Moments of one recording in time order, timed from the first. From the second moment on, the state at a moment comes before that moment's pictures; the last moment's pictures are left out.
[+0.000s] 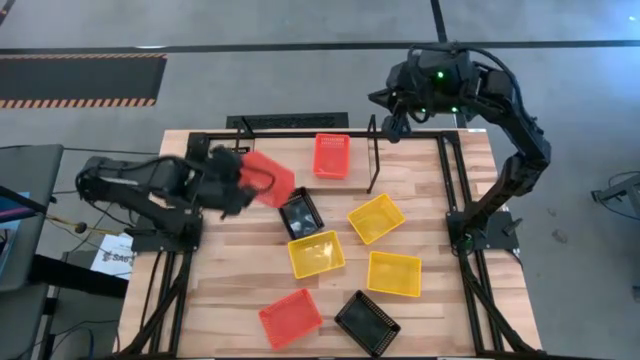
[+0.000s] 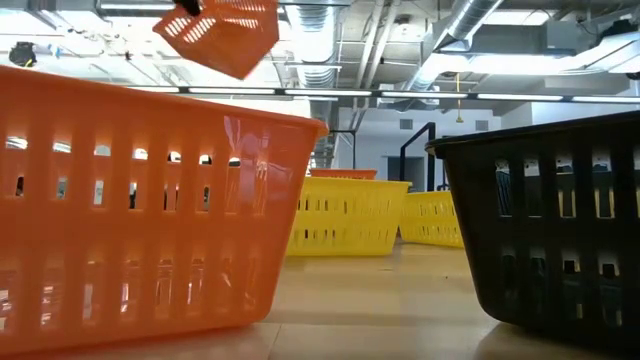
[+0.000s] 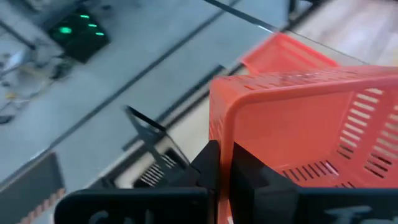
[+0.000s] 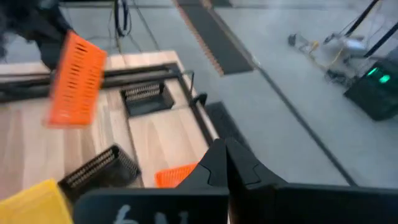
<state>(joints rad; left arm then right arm) -0.18 1.28 1.54 -1.49 -0.90 -0.82 -0.32 1.62 2.36 -1.20 0.18 -0.14</state>
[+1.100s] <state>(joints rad) 0.34 1.34 1.54 -0.95 -0.55 -0.19 -0.02 1.95 2.35 -0.99 0.63 -0.18</state>
